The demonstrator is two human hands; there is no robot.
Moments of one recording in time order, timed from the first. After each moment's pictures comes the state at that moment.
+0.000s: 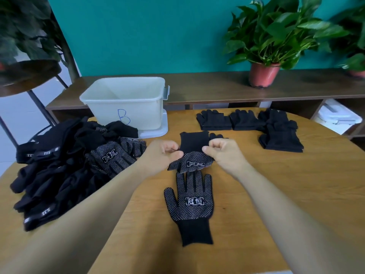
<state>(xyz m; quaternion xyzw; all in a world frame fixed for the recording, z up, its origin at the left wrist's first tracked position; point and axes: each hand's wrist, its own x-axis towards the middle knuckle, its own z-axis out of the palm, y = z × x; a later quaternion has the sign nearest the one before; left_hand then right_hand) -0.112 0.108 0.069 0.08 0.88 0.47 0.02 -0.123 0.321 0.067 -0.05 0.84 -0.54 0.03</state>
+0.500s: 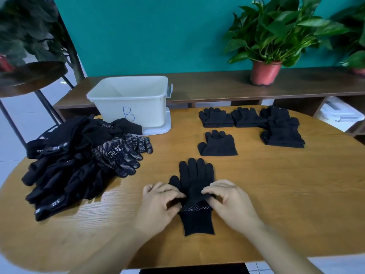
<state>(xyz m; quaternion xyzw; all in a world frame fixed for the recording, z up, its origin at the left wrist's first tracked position) -0.012 0.097 -0.037 0.17 0.93 0.31 -0.11 -0.017 0.331 0.004 -0.17 0.93 -0.34 -0.04</state>
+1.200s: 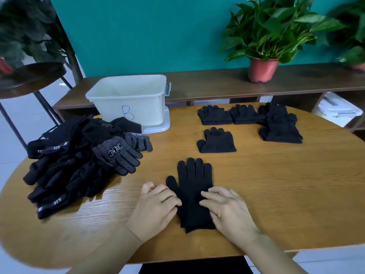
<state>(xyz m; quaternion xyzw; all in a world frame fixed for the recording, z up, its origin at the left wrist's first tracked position) -0.004 0.086 -0.039 0.32 0.90 0.11 -0.27 0.002 0.333 -0.029 -0.30 0.92 -0.19 -0.17</state>
